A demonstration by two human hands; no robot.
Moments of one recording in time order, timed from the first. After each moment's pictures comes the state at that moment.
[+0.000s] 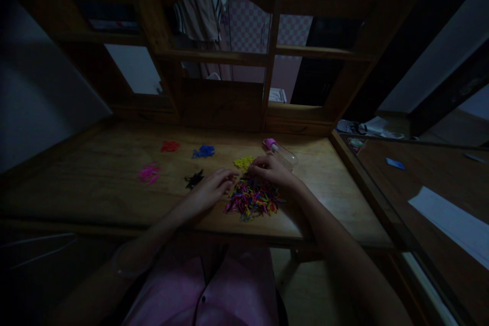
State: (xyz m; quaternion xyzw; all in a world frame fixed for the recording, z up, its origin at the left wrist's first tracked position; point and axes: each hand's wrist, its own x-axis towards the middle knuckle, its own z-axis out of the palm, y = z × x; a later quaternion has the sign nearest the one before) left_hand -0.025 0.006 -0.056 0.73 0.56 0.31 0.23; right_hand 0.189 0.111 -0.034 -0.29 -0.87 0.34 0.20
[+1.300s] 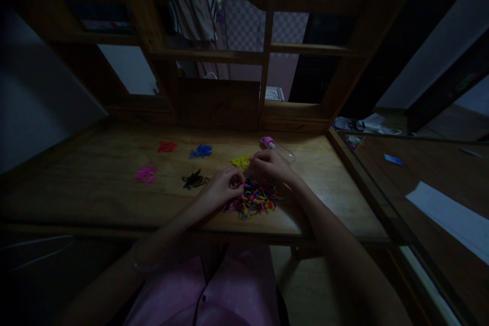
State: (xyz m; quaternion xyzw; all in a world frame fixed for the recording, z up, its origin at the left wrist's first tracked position) left_hand 0.003 0.015 -0.062 0.74 0.53 0.34 0.21; right_hand 0.193 0.121 -0.037 -0.33 -0.84 0.35 0.25
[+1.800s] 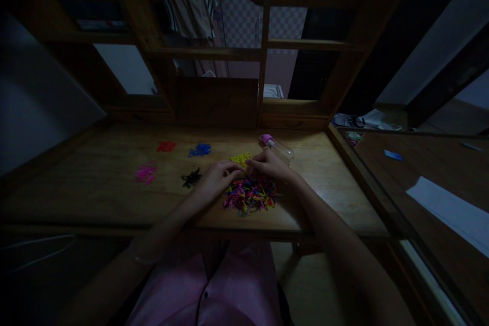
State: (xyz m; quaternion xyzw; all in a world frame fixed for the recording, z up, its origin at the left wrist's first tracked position) left_hand -0.006 0.024 -0.048 0.74 0.56 0.32 0.19; right_hand 0.191 0.114 -0.040 -0.33 -0.83 0.42 0.18
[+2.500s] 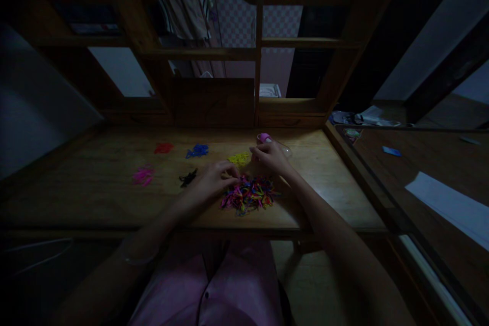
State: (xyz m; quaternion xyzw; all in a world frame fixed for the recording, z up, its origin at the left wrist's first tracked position) left_hand -0.010 0.020 -0.029 0.78 0.53 0.26 0.21; right_hand 0.190 0.118 -0.030 -0.41 -0.80 0.31 0.31
